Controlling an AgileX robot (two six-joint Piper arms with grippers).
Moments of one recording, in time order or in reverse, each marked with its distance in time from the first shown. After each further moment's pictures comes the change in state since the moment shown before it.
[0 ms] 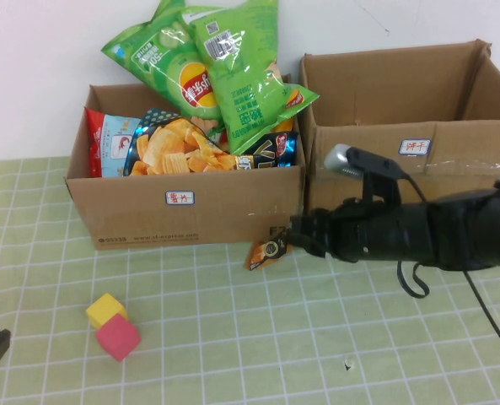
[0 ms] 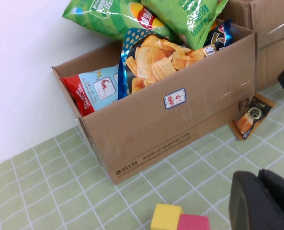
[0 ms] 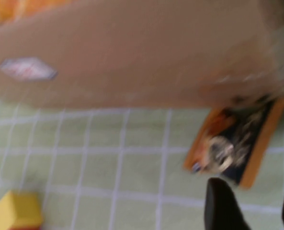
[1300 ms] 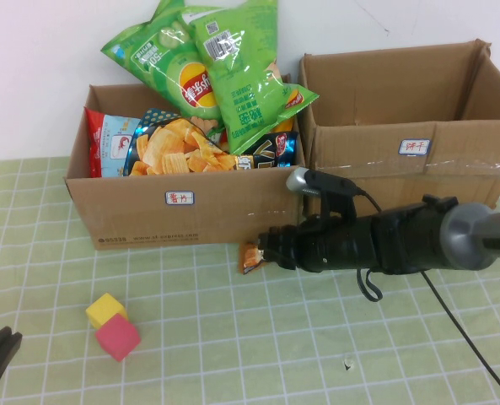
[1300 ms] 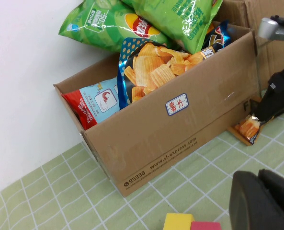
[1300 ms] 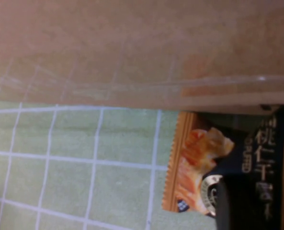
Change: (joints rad) right arm 0.040 0.253 -0.203 0.016 -0.033 -0.016; left arm 0.000 0.000 0.067 0.092 -0.103 0.000
